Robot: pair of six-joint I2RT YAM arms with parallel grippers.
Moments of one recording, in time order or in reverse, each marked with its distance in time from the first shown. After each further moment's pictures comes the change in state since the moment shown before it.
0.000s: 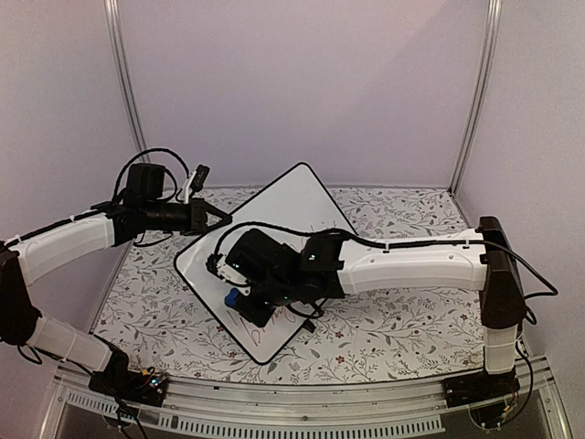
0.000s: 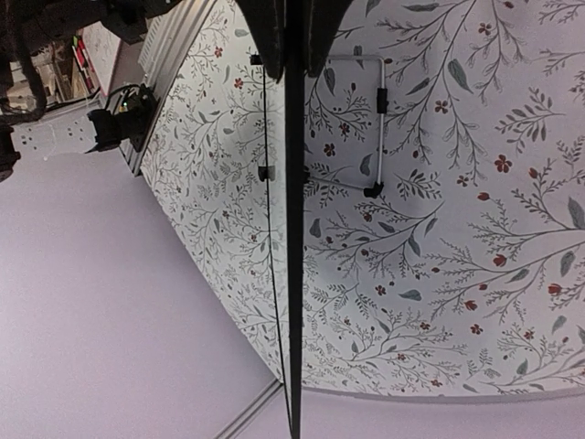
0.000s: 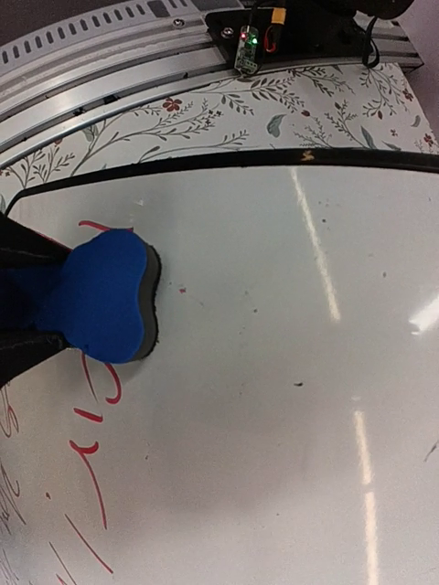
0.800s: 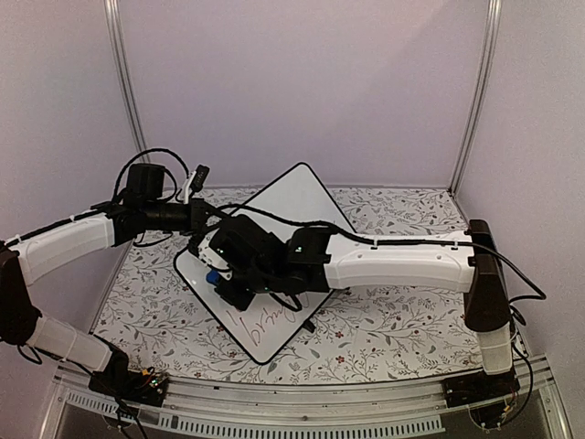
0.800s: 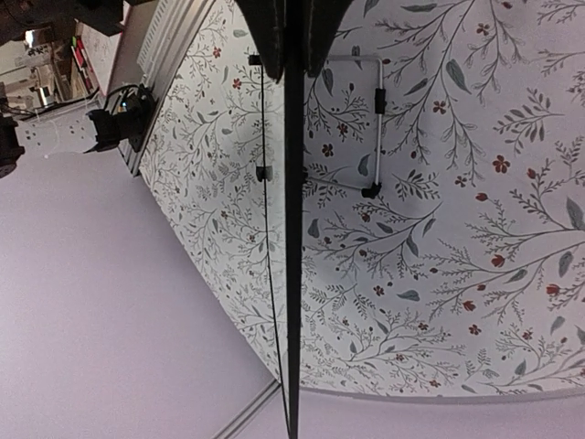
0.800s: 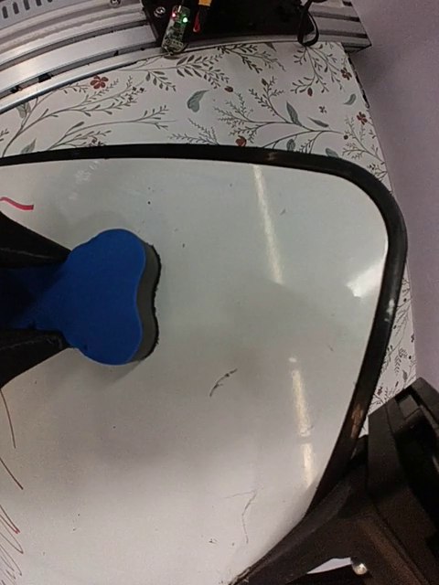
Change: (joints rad) left arm 0.000 0.000 0.000 -0.001 -0.002 -0.003; right arm 0.005 0.079 0.168 0.048 0.105 -0.112
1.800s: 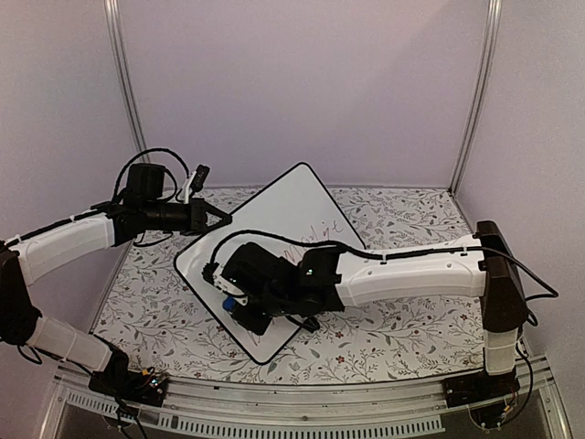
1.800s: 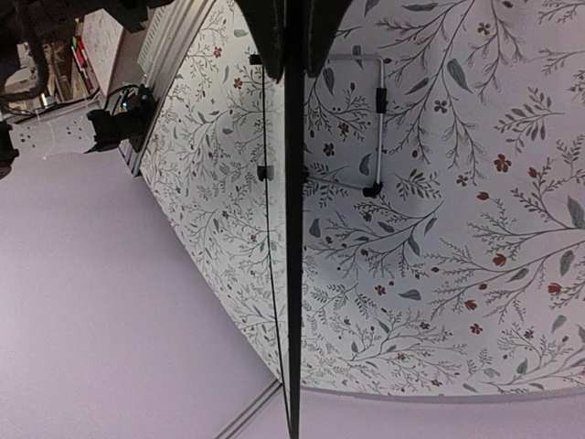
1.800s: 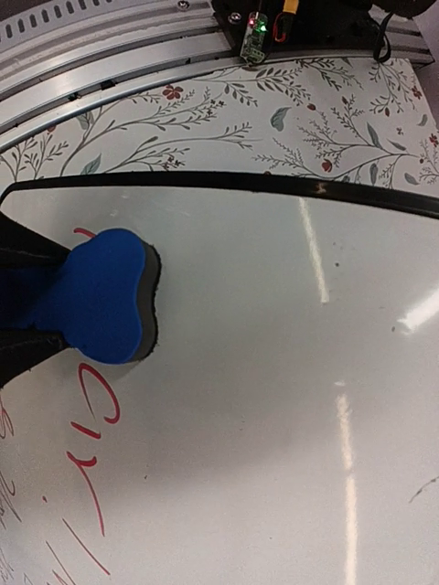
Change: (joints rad) left arm 0.000 0.001 0.000 0.001 0.001 0.005; right arm 0.033 -0.077 -0.210 0.014 -0.021 0.067
